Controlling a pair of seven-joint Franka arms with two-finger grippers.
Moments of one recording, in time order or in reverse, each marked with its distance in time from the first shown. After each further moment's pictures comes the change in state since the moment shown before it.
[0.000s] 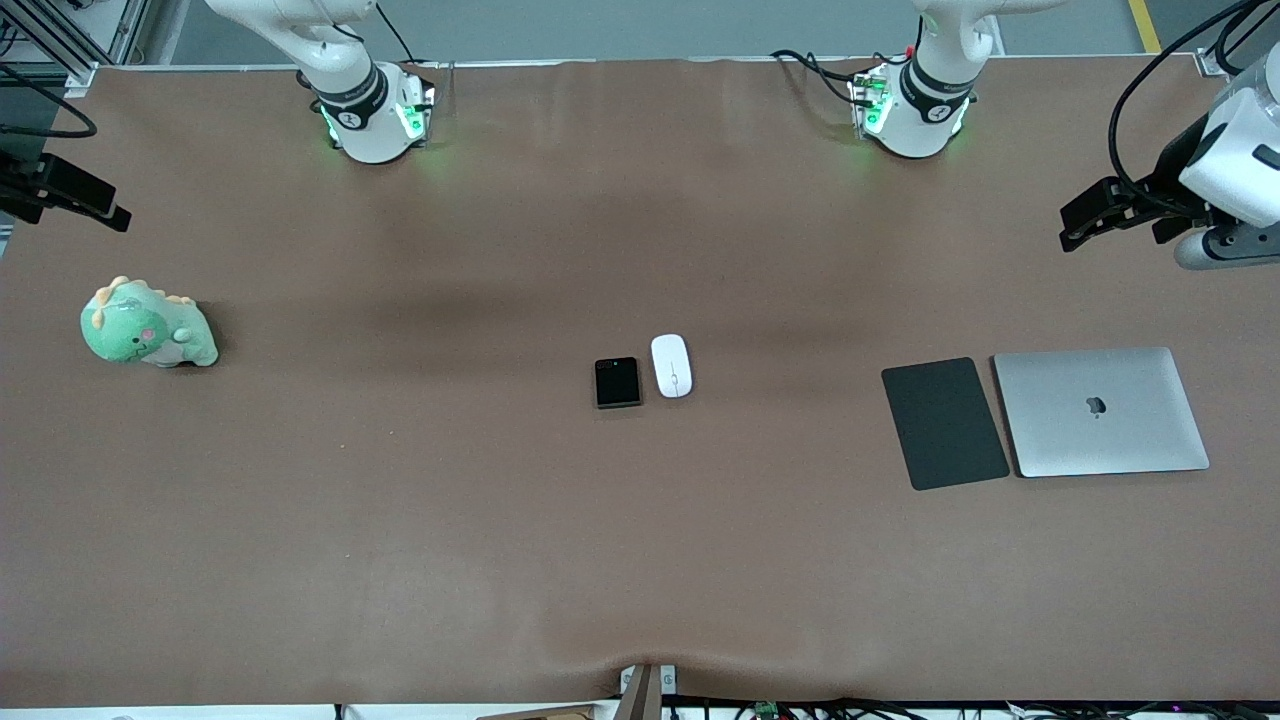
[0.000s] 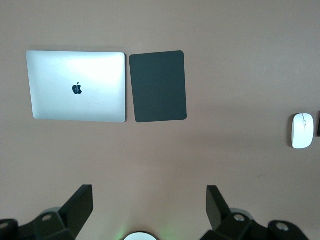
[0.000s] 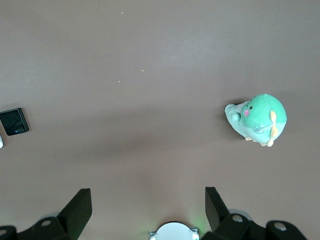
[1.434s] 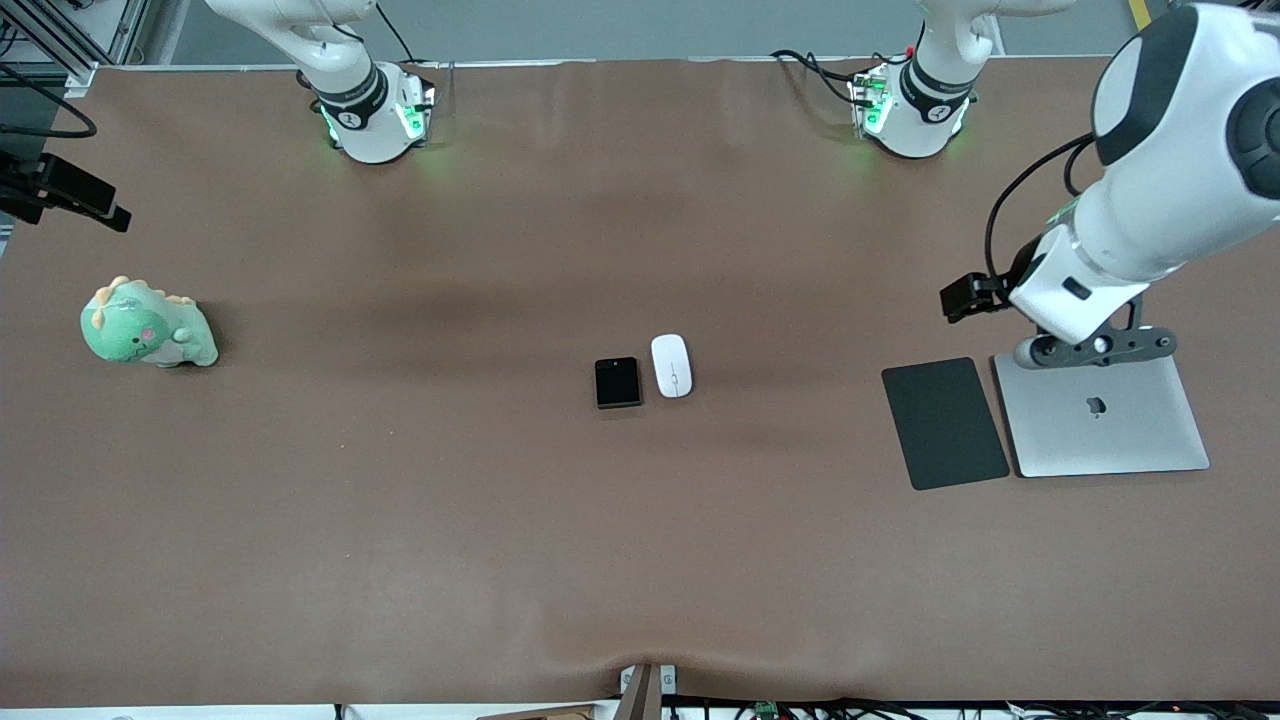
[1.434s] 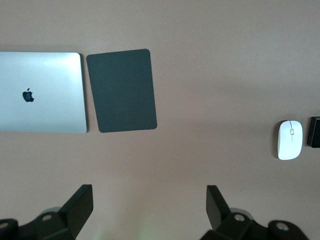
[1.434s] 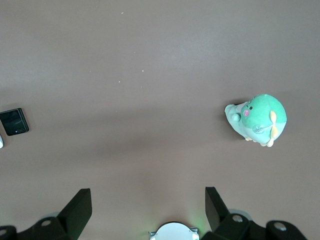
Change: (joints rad) left arm -0.142 0.194 -0.007 0.004 -0.001 0.133 -0.129; right arm 0.000 0.000 0.000 0.000 0.000 0.001 0.000
